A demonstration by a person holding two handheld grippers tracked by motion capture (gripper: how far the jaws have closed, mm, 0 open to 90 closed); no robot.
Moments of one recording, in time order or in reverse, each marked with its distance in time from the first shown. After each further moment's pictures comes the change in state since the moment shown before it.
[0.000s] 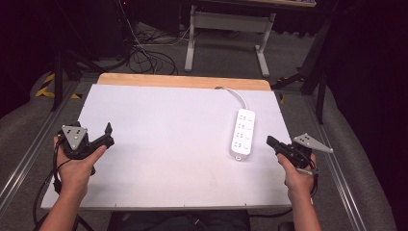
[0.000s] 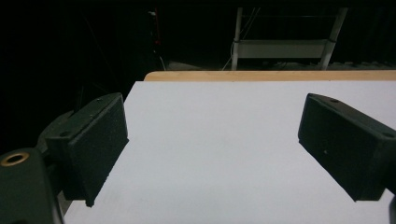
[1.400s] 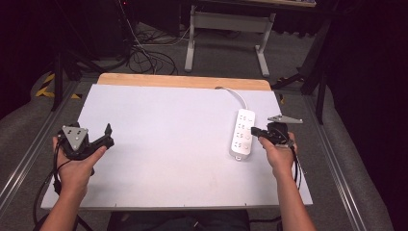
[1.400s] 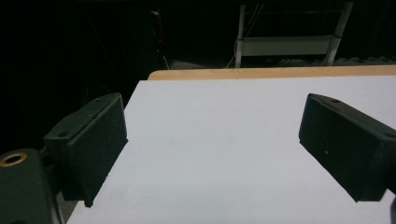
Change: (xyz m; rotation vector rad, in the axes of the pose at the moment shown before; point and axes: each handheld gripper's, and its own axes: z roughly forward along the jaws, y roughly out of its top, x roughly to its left) left arm 0.000 -0.001 0.000 0.003 0.015 0.015; right arm 0.005 0.027 0.074 0.258 -0.031 -0.014
